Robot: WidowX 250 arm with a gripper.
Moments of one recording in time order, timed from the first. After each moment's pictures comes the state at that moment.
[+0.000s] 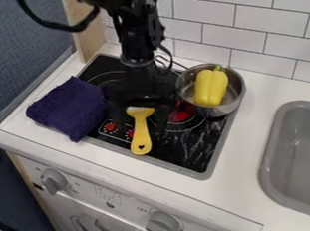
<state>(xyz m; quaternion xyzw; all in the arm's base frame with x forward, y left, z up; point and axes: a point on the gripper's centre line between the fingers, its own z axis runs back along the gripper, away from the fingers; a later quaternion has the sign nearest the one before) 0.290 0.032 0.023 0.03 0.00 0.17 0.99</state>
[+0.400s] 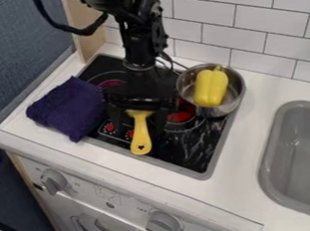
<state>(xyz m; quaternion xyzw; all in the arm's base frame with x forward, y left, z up) 0.294 0.037 0.011 0.05 0.02 0.19 0.98</state>
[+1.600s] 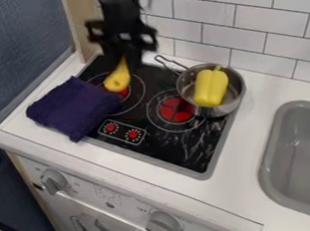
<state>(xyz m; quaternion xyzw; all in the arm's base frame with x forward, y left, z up) 0.334 0.082 0.091 0.01 -0.06 0.03 1.00</state>
